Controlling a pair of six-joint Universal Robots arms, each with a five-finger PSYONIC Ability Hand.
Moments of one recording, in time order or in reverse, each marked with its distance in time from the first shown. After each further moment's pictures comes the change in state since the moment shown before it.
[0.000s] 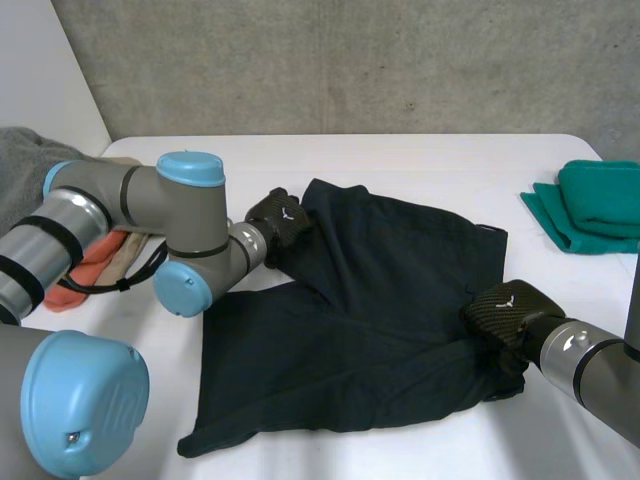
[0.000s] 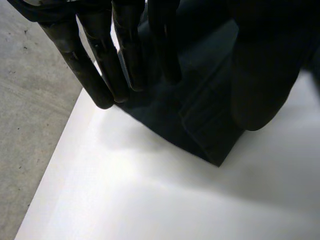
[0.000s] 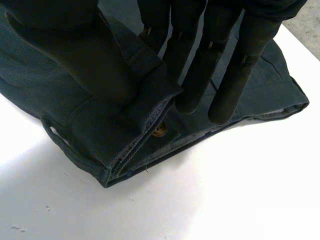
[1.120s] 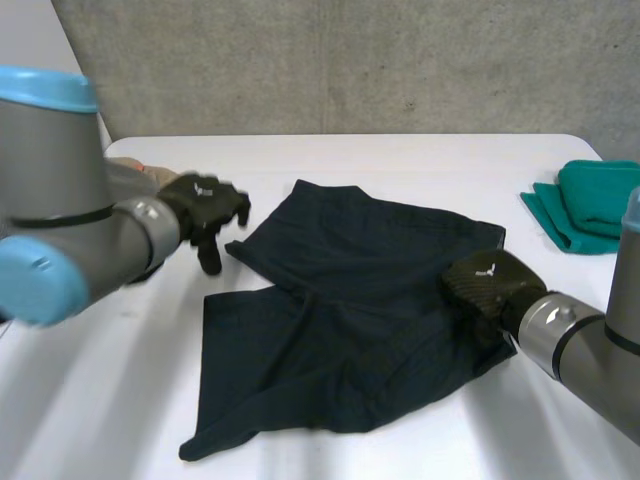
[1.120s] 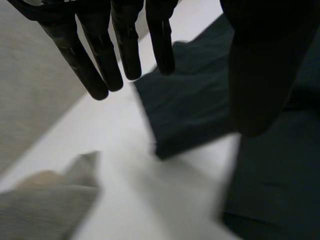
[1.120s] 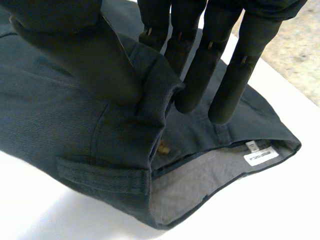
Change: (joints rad) left arm 0.104 0.679 -0.691 -0.088 -0.053 -0.387; right arm 0.100 -0.013 -0.116 0.001 0.026 0.188; left_hand -0.114 -0.121 -0.118 -0.120 -0.115; right_hand 0.000 0.000 0.000 0.000 0.000
